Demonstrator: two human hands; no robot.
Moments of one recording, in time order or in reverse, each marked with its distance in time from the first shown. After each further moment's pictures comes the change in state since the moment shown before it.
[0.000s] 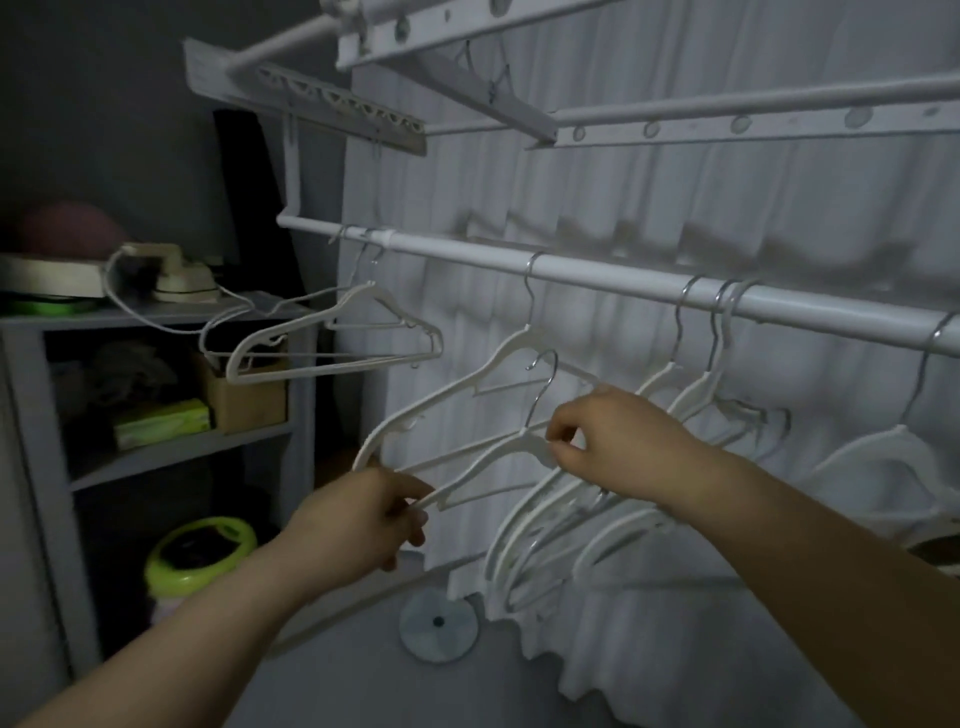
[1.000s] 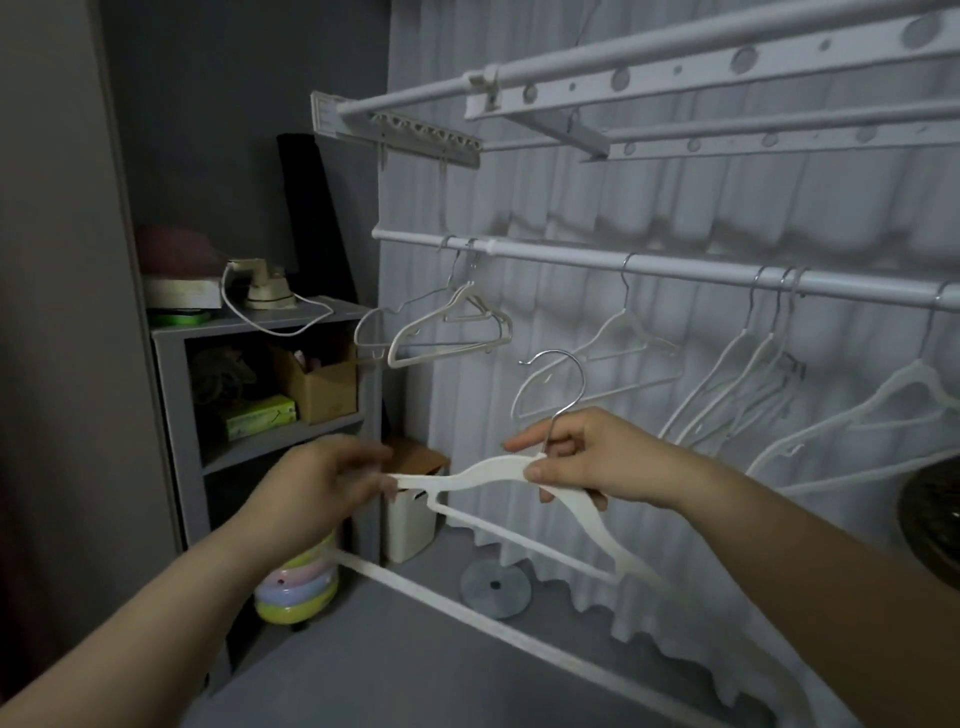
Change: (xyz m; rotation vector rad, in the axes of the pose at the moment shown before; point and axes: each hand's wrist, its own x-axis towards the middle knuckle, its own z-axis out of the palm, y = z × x) left_hand -0.162 -0.110 -0.127 -0.123 0.246 0.003; right_hand -0.039 -0.201 -0.004 0.918 -0.237 0.053
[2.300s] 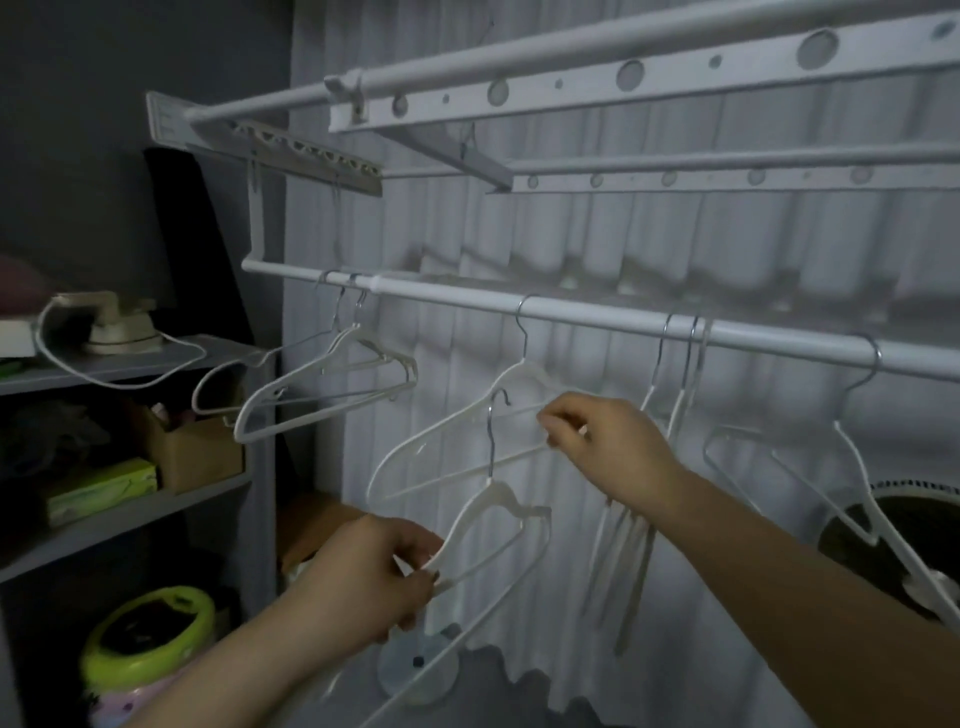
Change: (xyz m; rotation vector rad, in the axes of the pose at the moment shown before) left_hand 0.096 0.087 0.119 -0.215 -0.337 0.033; right_hand 0.032 0.078 -0.126 -0.598 0.629 0.057
